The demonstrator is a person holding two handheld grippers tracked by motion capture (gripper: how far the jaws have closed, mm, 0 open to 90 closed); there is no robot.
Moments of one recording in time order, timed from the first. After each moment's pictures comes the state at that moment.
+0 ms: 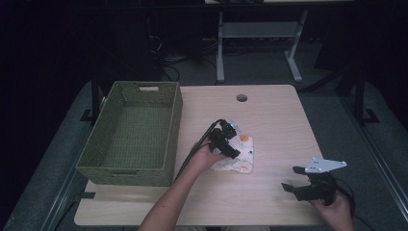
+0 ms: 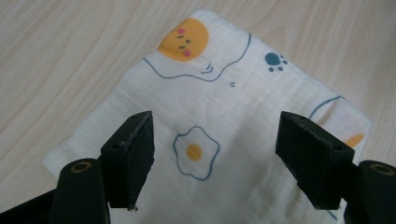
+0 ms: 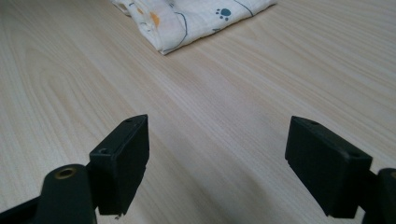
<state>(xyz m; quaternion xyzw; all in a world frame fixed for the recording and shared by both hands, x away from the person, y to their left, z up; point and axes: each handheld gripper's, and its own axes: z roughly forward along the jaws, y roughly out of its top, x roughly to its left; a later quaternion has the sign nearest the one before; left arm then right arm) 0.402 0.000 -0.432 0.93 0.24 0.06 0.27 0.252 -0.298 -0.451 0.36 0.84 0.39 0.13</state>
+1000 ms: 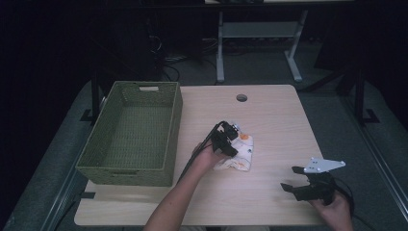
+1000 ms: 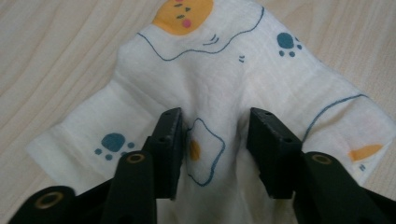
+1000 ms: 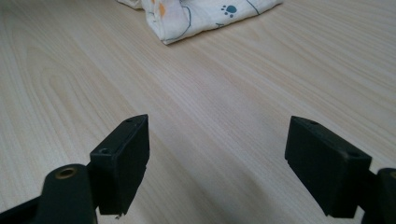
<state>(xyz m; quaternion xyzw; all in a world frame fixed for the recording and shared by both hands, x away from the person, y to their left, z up) 0.407 -0.008 -0.446 0.94 0.26 0.07 0.23 0.253 -0.295 -0.451 0.35 0.84 0.38 0.13</state>
